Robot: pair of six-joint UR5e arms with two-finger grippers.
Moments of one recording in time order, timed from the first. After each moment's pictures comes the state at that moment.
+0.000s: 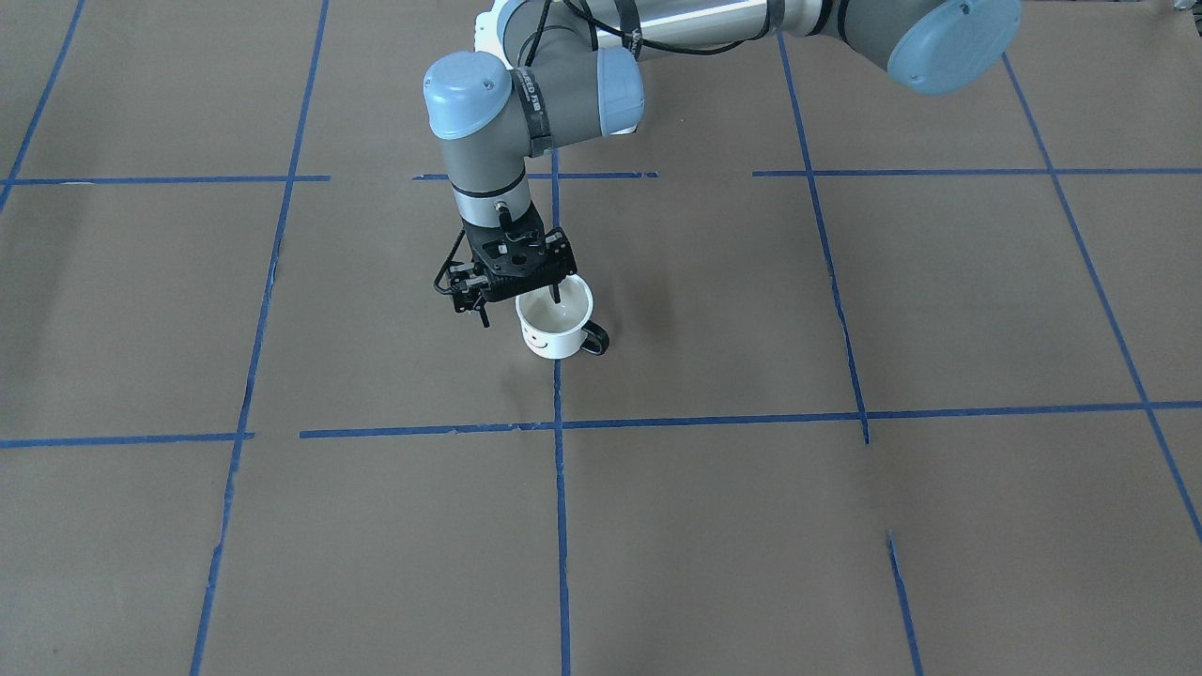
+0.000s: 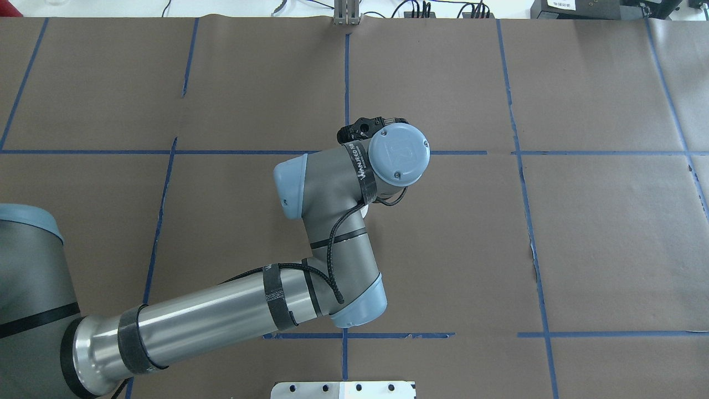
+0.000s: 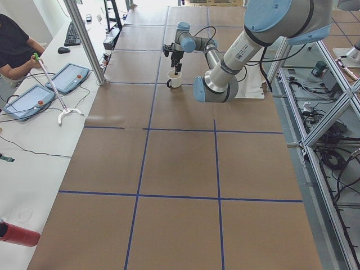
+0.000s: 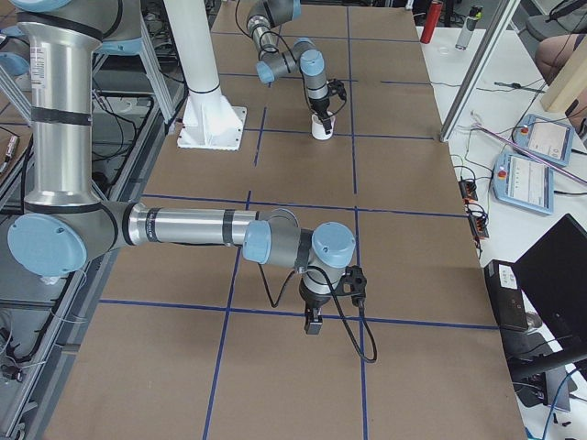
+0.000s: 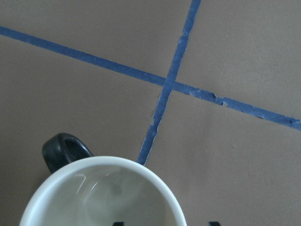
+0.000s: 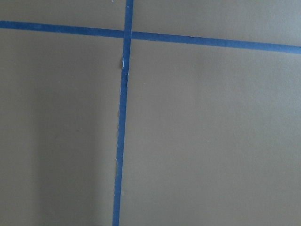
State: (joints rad) left arm -0.45 -2.63 -1.32 -1.52 -1.65 -1.57; right arm 1.57 -1.64 1.66 -1.72 2.28 -0.15
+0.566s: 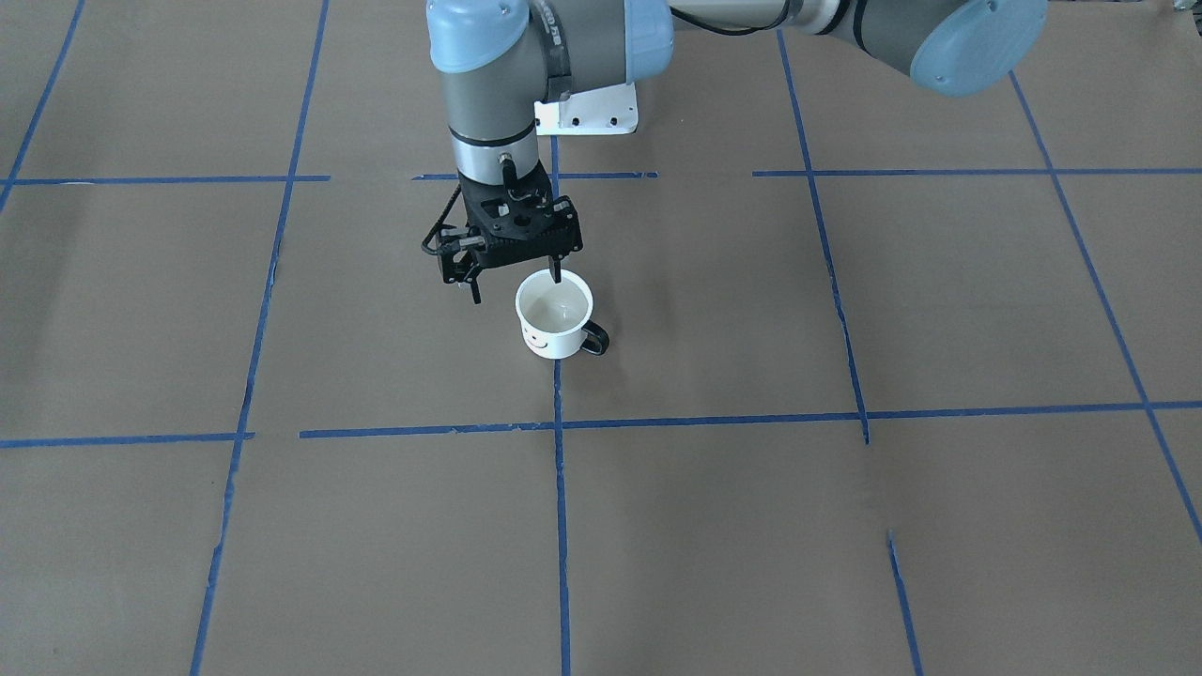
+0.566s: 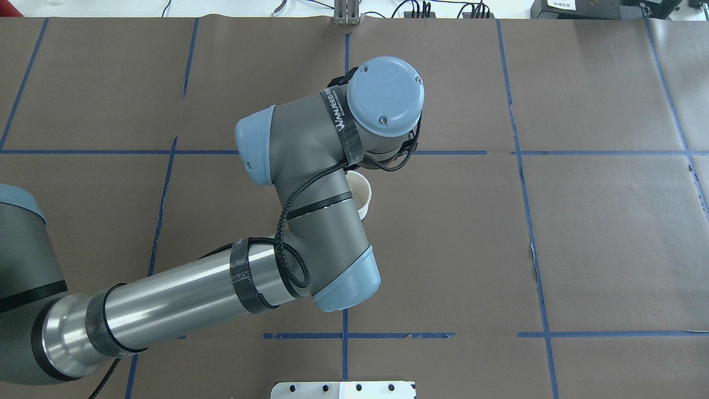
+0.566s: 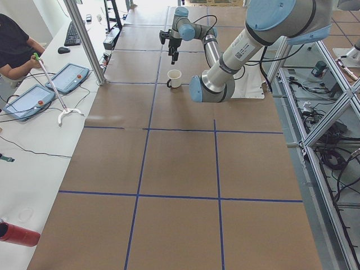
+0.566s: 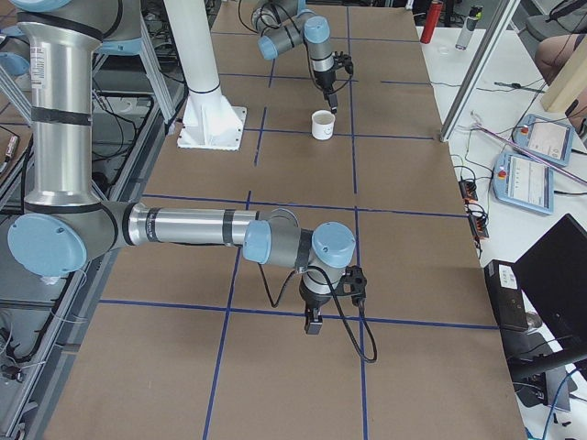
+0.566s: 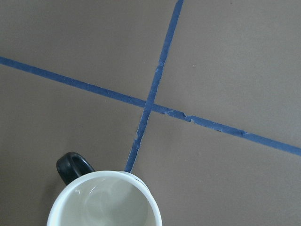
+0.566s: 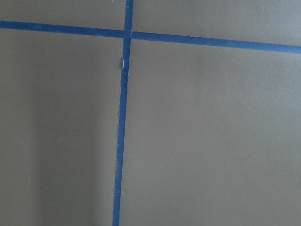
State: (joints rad) left arm -0.52 -2.63 -1.52 -1.38 -1.69 -1.49; right arm 1.57 -1.64 1.66 -1.72 2.28 -0.15
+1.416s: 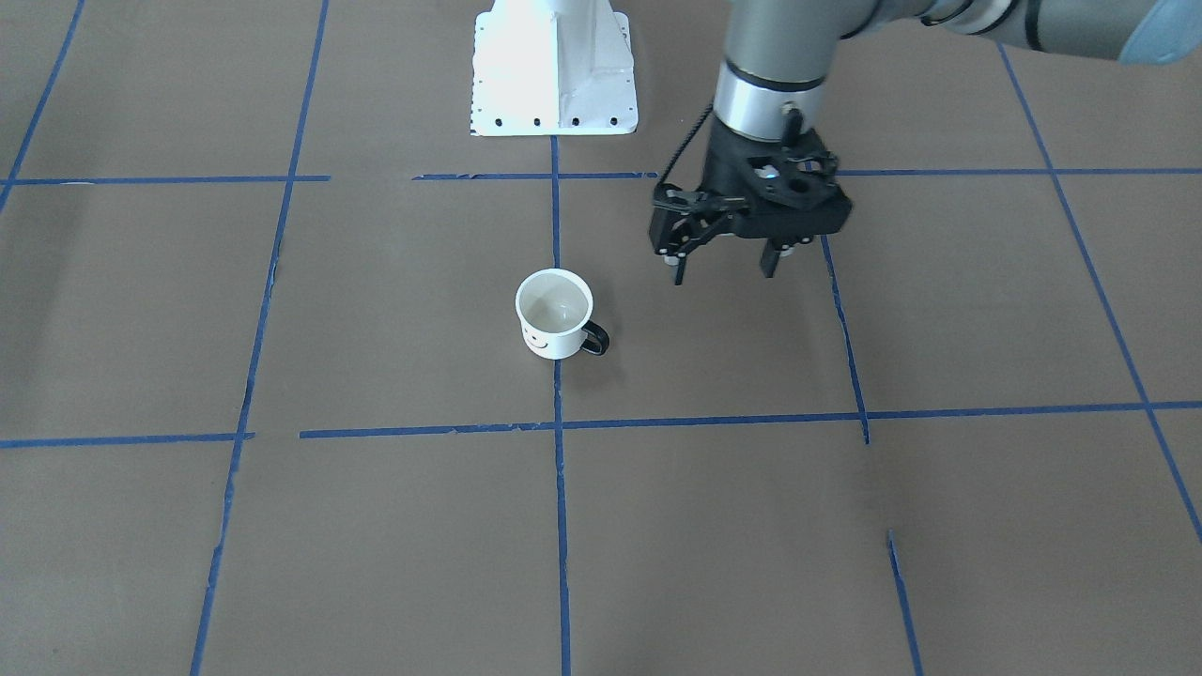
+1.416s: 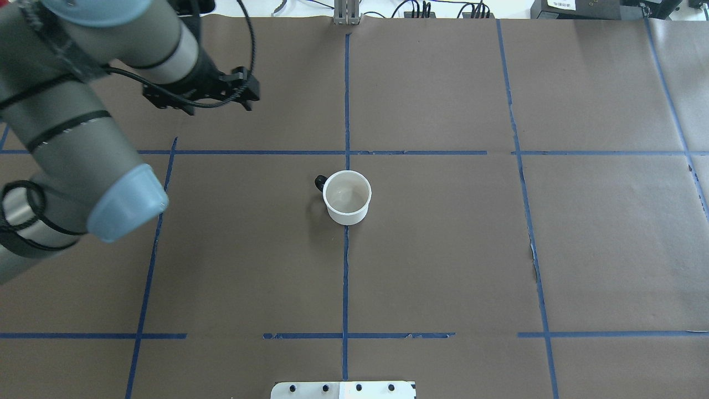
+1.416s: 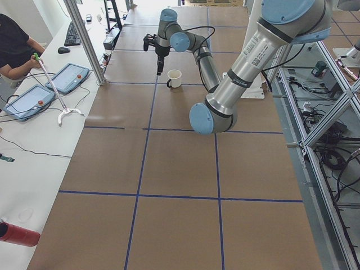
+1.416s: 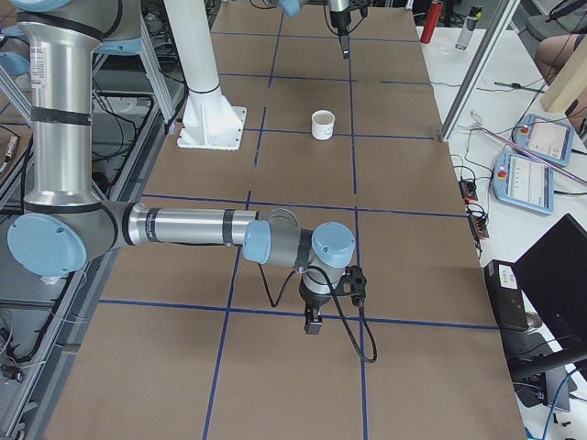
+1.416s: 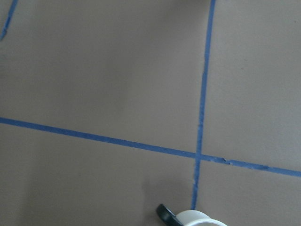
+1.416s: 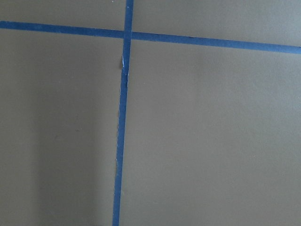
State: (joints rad) left arm -0.87 -2.20 -1.93 -1.37 -1.98 -1.02; right arm 1.57 -1.64 1.66 -1.72 2.28 -0.15
